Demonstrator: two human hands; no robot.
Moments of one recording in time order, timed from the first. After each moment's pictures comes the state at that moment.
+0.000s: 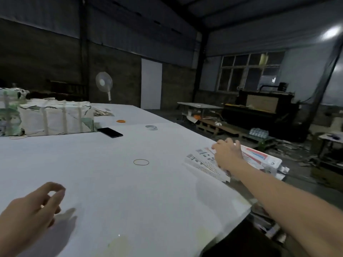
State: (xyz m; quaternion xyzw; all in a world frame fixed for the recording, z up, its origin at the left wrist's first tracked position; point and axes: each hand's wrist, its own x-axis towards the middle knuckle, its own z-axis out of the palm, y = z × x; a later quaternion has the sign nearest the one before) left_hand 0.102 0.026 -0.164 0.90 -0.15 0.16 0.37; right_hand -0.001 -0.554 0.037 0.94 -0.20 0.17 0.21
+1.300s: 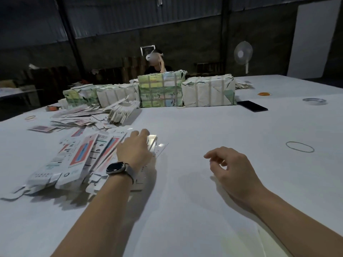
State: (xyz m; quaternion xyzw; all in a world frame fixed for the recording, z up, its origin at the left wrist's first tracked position) left_hand -0.002 0.065 -0.012 0.96 0.21 0.16 0.06; right_hand 0.020 -0.198 -0.053 0.83 0.29 0.14 -0.45
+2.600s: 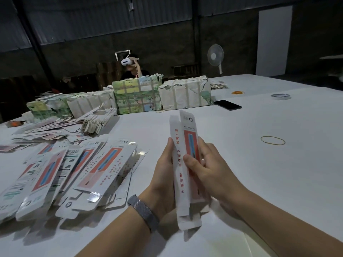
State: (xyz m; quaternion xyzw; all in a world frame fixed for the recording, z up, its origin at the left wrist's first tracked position) left_hand -0.012 -0.062 -0.033 0.53 -0.01 -0.03 0.85; right_hand 0.010 -0.189 -0.041 0.78 0.24 0.03 -0.58
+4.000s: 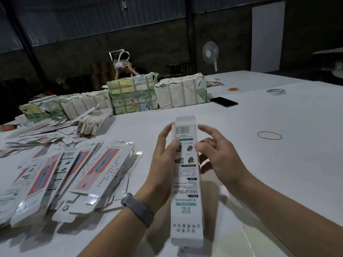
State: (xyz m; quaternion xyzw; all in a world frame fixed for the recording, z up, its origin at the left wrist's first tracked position) left_hand -0.013 -0.055 -0.027 0.65 -0.10 0.10 0.75; right_hand 0.017 -0.202 -0.026 0.66 0.20 0.01 -0.73
